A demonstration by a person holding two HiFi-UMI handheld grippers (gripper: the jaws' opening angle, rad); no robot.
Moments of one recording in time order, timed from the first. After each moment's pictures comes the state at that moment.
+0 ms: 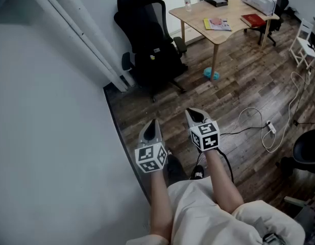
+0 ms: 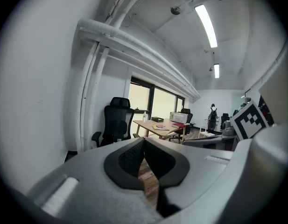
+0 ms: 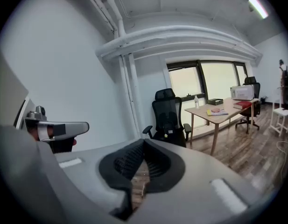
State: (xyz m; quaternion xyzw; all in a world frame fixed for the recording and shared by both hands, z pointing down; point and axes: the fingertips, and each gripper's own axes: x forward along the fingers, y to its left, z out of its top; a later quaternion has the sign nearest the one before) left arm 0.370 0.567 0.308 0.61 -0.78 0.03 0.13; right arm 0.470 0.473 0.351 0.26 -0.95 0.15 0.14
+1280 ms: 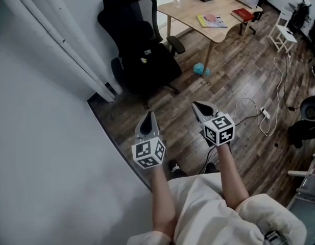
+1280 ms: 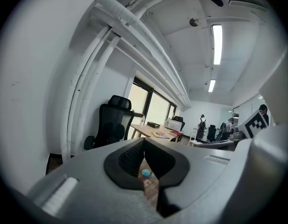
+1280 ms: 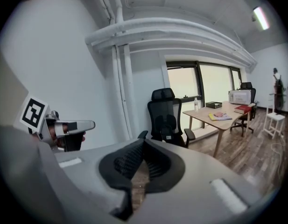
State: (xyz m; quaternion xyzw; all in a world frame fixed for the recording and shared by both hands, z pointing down) left arm 0.116 0.474 0.315 0.67 -0.72 -0.03 0.15; right arm 0.278 0.403 0.341 0.32 -0.93 0.14 0.14
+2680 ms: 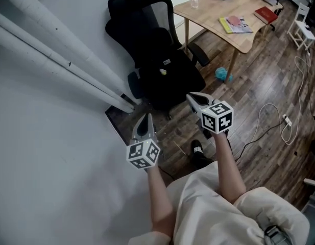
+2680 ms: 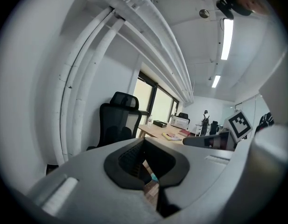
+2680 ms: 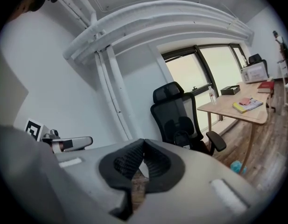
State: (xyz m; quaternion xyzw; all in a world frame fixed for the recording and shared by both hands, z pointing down) left arm -0.036 0.296 0.315 0.68 -0.72 0.00 0.16; right arm 0.102 0.196 0.342 0.26 -0.93 0.23 0.08
